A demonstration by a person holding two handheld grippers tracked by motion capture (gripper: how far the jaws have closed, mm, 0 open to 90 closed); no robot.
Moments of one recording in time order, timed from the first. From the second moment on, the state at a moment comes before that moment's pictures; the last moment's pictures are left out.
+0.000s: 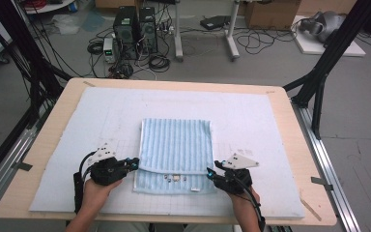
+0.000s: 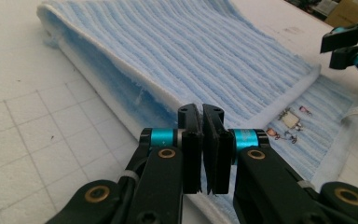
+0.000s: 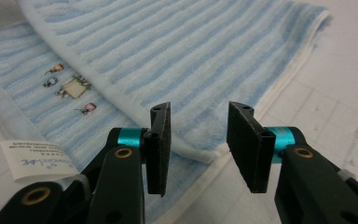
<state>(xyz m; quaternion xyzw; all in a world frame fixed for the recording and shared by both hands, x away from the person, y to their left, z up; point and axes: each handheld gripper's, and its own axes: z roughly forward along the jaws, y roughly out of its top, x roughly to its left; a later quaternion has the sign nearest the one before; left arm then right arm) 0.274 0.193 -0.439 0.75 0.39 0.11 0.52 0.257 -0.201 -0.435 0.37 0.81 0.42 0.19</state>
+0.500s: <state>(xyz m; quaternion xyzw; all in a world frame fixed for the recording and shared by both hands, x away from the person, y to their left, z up) 0.266 0.199 -0.436 0.75 0.38 0.09 0.54 0.256 -0.196 -0.440 0.36 0.82 0.39 0.20</state>
